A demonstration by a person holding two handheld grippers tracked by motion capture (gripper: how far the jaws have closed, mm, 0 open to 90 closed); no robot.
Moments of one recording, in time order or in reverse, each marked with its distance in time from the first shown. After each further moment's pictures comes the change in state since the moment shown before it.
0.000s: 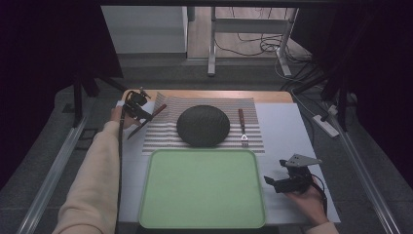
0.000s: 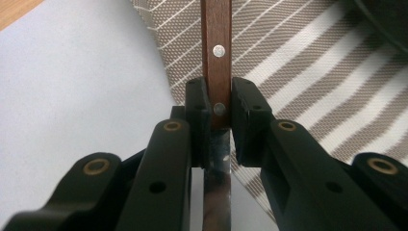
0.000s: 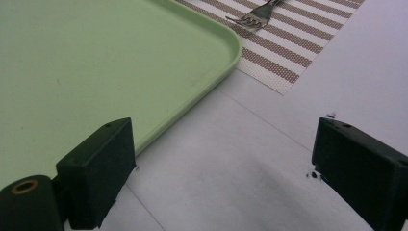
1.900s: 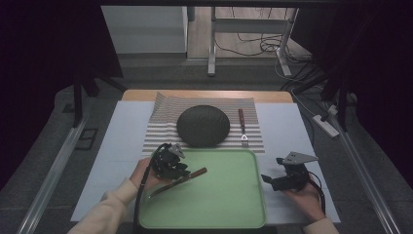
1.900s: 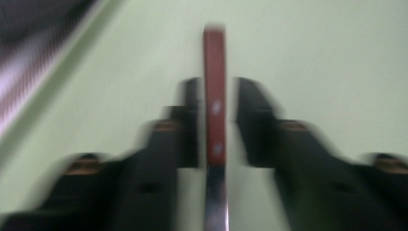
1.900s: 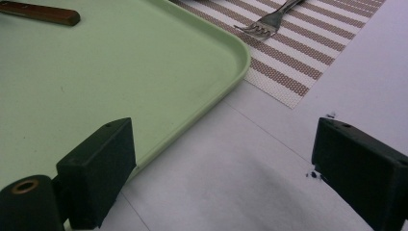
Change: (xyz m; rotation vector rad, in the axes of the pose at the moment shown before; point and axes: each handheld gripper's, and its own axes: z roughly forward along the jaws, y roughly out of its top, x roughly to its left) left arm -0.230 -0.073 -0.014 -0.124 -0.221 0.351; right arm 0.000 0.007 0.008 -0.003 0.027 -0.013
